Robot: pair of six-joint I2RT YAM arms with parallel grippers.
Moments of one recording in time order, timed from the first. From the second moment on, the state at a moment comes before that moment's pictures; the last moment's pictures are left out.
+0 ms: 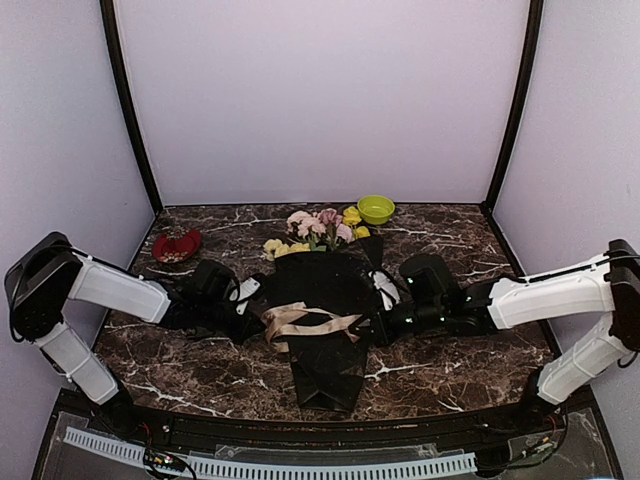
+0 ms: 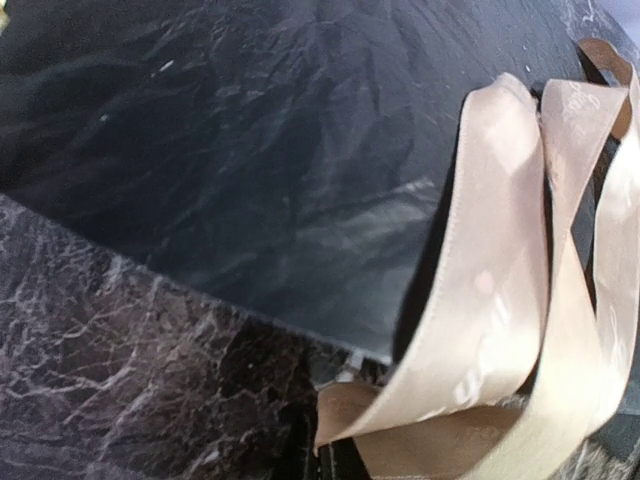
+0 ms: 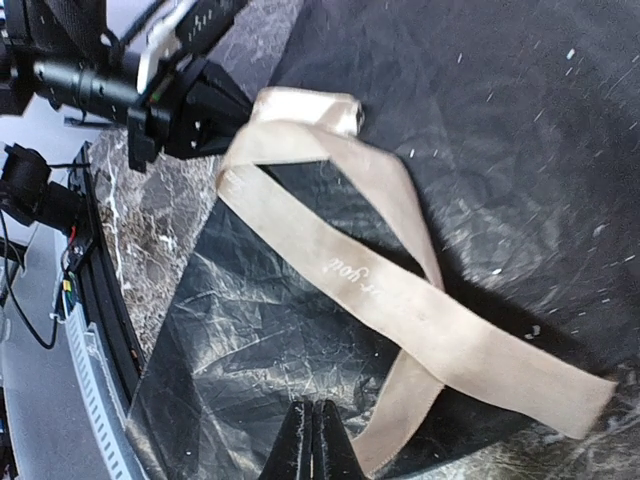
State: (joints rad) left arm -0.67 1.59 0.62 0.09 0.24 -0.07; right arm 0.96 1.45 0.69 0.09 -0.27 0.42
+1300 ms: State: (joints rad) left arm -0.68 1.19 0.51 0.02 -0.12 -0.18; right arm 0.80 1.45 1.13 0.00 -0.51 0.37
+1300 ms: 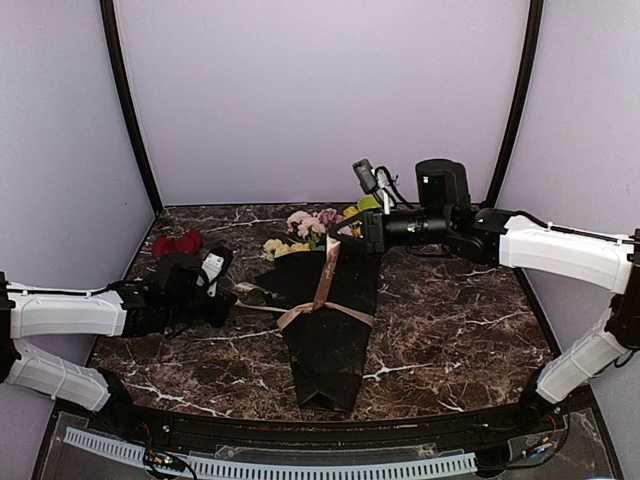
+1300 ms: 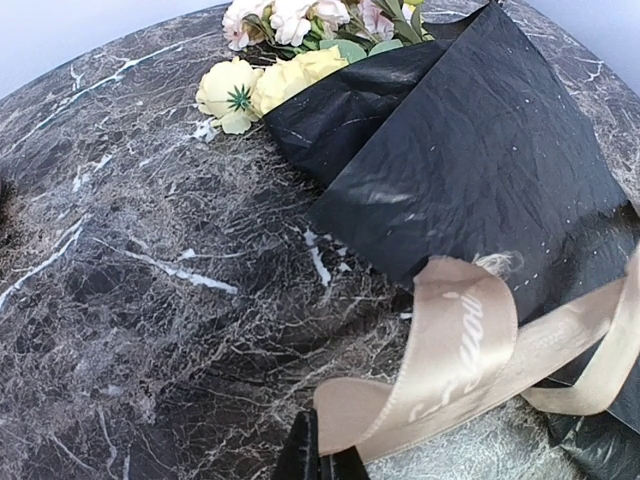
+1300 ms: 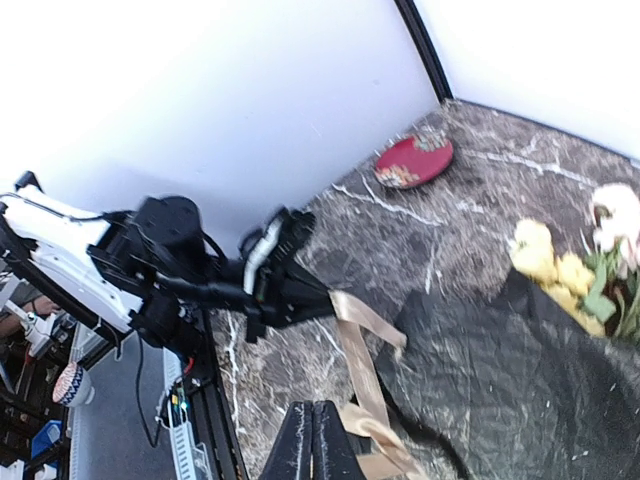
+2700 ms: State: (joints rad) left arm -0.74 1.47 0.54 0.04 -0.04 -0.40; right arm 0.77 1.30 0.95 -0.21 -0.52 0.35
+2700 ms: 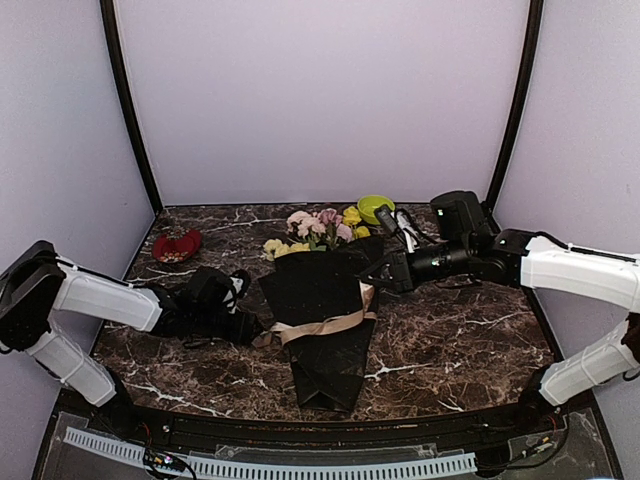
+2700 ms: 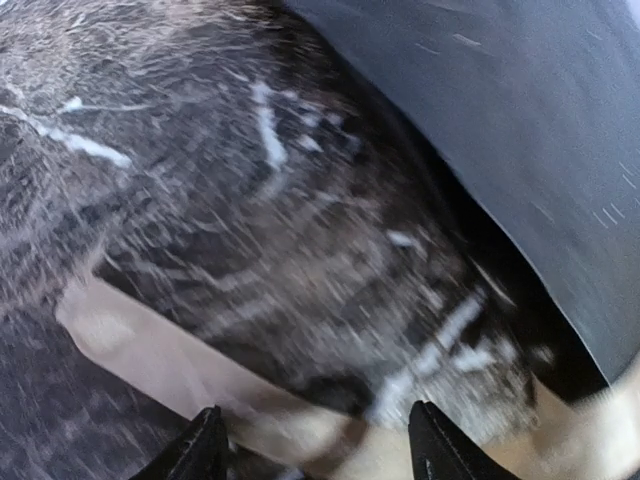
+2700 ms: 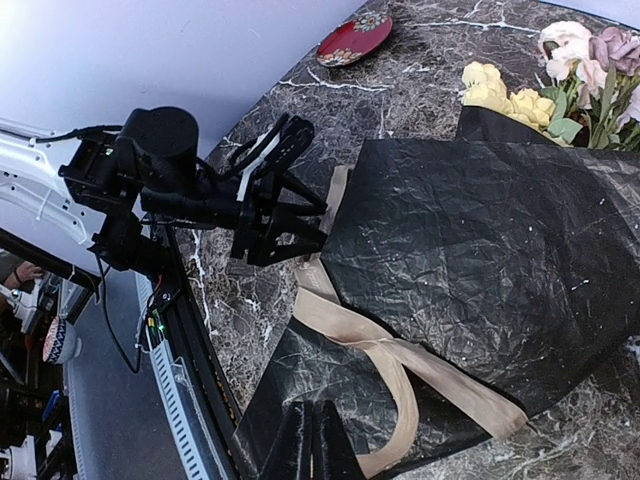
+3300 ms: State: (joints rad) left arm -0.70 1.32 0.53 0.03 -0.04 -0.21; right arm 0.76 1.30 0.95 -0.22 -0.52 0.33
